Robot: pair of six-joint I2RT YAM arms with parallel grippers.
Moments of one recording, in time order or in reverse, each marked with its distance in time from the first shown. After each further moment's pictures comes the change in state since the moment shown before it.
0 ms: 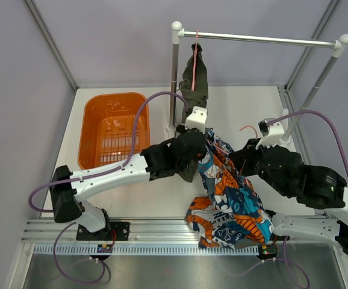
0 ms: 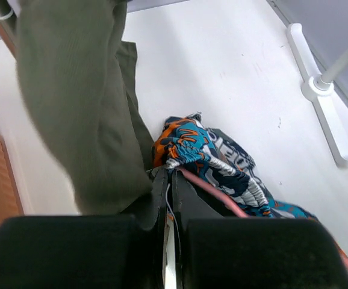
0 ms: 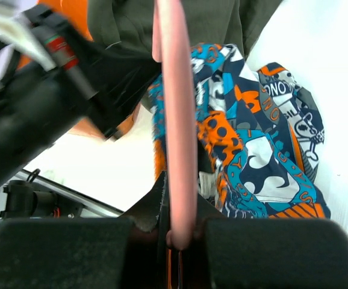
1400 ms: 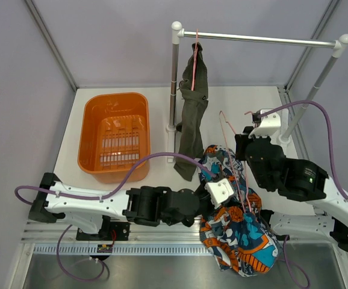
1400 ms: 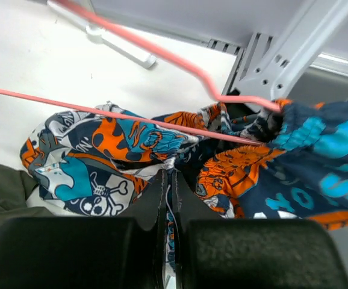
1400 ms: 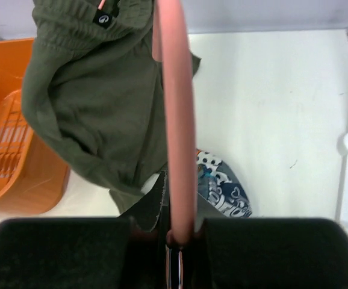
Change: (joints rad) left arm -0.463 -0.140 -0.106 0.066 0.282 0.256; right arm 0.001 0.082 0.000 0.118 0.357 -0.171
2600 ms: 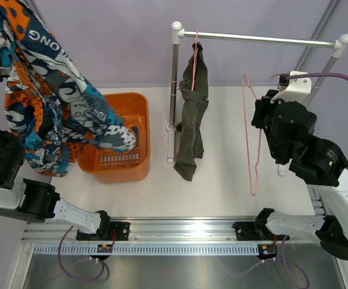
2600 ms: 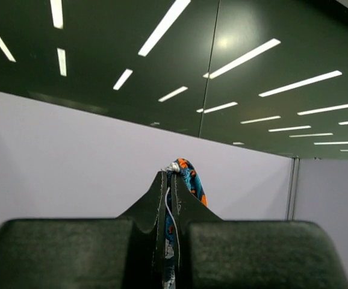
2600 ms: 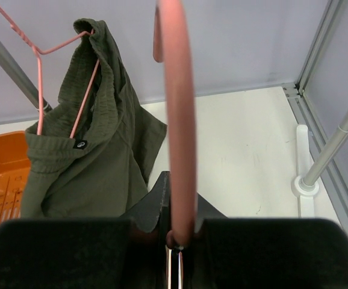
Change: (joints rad) left arm -0.001 -0.150 0.998 0.622 -0.182 1.261; right arm -0.296 0.170 0.370 0.048 -0.072 -0.227
